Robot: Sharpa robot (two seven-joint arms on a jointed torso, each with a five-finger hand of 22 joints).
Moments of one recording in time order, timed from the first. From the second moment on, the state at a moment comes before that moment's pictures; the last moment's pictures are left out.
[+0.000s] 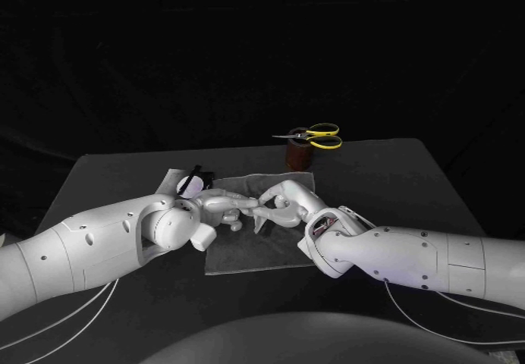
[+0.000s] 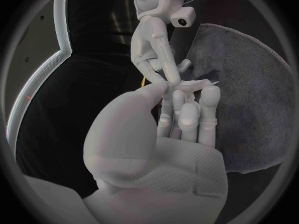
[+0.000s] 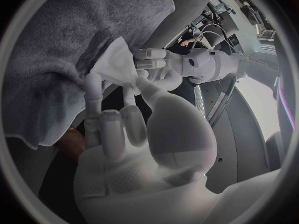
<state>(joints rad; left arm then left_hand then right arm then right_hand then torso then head) 1.05 -0.67 -0.11 1.34 -0.06 -0.06 -0.09 1.34 -0.10 0.49 0.05 0.05 0.98 0.07 0.55 0.22 0.70 0.07 1.23 0.42 1.10 0.02 1.57 0.95 0.17 1.00 0.13 1.17 0.94 0.95 -0.65 -0.13 1.53 -1.14 -0.75 -0.10 1.18 -0.10 0.35 -0.05 0.05 1.05 0.11 0.23 0.34 1.46 0.05 1.37 1.31 1.46 -0.01 1.51 1.31 0.17 1.04 0.10 0.69 0.93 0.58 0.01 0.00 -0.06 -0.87</state>
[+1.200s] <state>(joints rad) 1.05 -0.67 -0.11 1.34 -0.05 -0.08 -0.09 1.35 -0.10 0.49 0.05 0.05 0.99 0.07 0.55 0.29 0.70 0.06 1.23 0.41 1.11 0.02 1.56 0.95 0.16 1.01 0.12 1.17 0.94 0.95 -0.66 -0.13 1.53 -1.12 -0.75 -0.03 1.27 0.00 0.48 -0.10 0.04 1.07 0.09 0.33 0.37 1.47 0.01 1.37 1.31 1.47 -0.04 1.52 1.31 0.17 1.05 0.08 0.69 0.95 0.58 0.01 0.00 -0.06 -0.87</state>
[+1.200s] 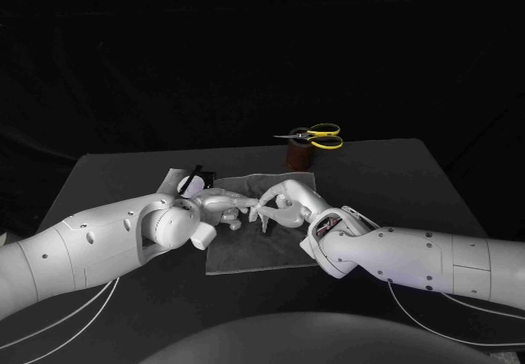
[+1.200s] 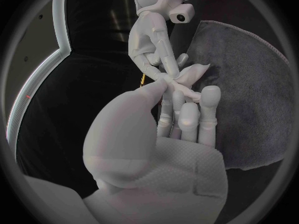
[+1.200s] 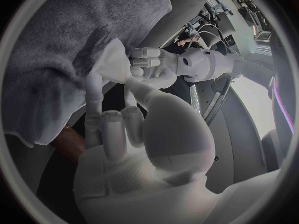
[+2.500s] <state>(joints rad) 1.05 -0.68 -0.12 1.34 -0.07 -0.08 -0.05 1.39 -0.08 0.52 0.04 0.04 0.98 0.09 0.55 0.29 0.70 0.06 1.22 0.40 1.10 0.01 1.56 0.92 0.16 1.01 0.12 1.17 0.94 0.95 -0.68 -0.13 1.52 -1.05 -0.65 0.03 1.20 0.04 0.64 -0.01 0.04 0.98 0.11 0.33 0.39 1.43 0.04 1.29 1.31 1.45 -0.02 1.49 1.31 0.16 1.02 0.09 0.68 0.96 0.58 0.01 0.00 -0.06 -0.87</state>
